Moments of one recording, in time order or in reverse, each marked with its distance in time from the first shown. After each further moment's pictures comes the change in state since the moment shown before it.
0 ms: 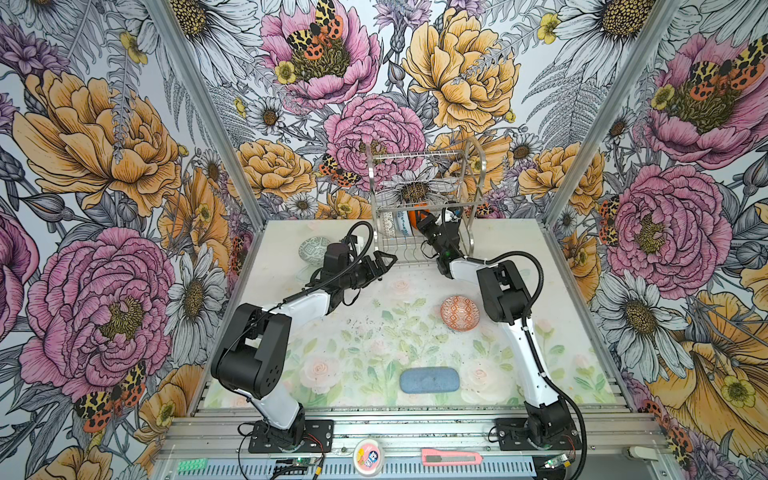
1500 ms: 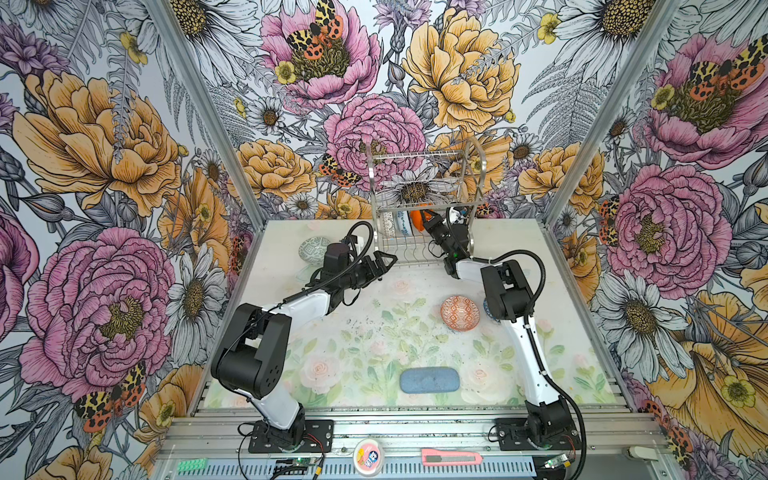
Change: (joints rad) left arm 0.000 0.000 0.000 0.000 0.003 0.000; right arm -0.058 0.037 -0.003 0.130 -0.158 0.087
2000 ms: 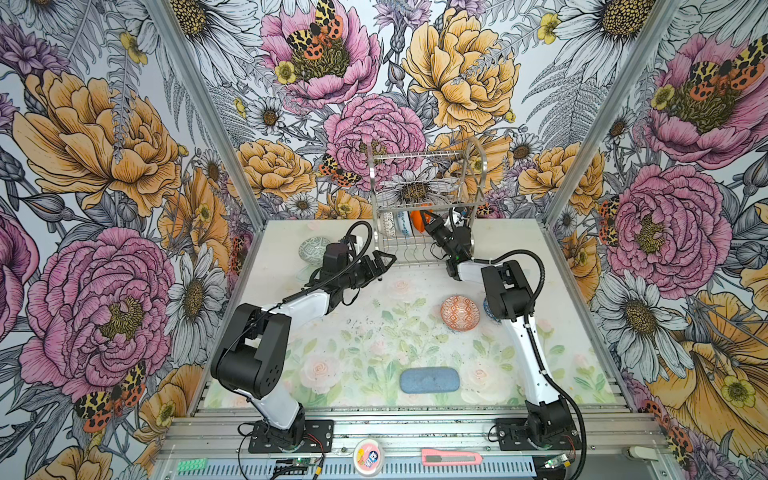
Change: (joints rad) left arm 0.006 0.000 0.000 0.000 0.000 0.000; right arm -0.014 0.014 -0.025 0.079 -0.068 -0.009
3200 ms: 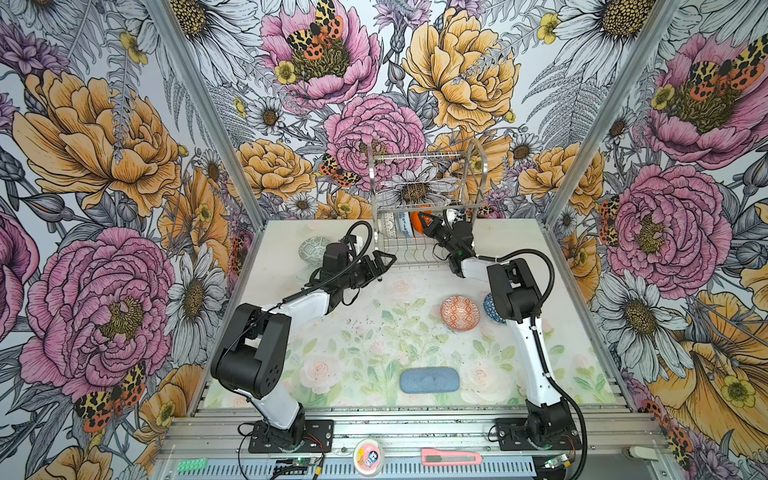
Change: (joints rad) left arm 0.000 0.000 0.000 0.000 0.000 0.000; right arm -0.003 -0.102 -0.064 -0.189 -0.077 -0.259
